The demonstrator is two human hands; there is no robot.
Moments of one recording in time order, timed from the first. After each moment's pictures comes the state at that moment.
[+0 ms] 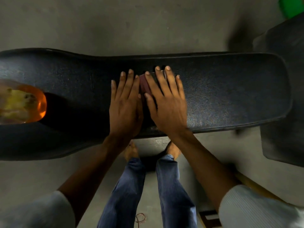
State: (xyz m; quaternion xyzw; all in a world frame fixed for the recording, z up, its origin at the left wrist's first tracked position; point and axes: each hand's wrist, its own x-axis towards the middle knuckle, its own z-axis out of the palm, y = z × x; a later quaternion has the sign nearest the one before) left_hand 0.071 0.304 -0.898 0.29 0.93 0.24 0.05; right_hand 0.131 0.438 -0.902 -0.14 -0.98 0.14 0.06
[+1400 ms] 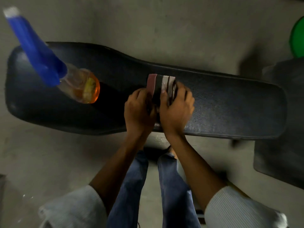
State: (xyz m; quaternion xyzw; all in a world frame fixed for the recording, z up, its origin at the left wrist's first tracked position) left_hand 0.069 0.241 -0.832 0.06 0.92 0.37 0.11; right_hand 0.096 0.342 -0.844 -0.40 -0.87 0.27 0.06
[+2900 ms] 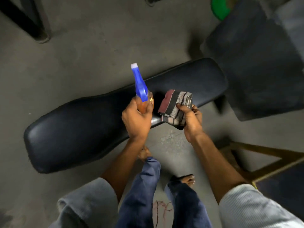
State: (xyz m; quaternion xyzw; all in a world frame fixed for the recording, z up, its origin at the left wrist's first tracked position) left_hand 0.121 0.319 -0.710 0.14 0.88 0.45 0.10; right_hand 0.249 0.443 -0.741 -0.60 -0.29 0.72 0.21
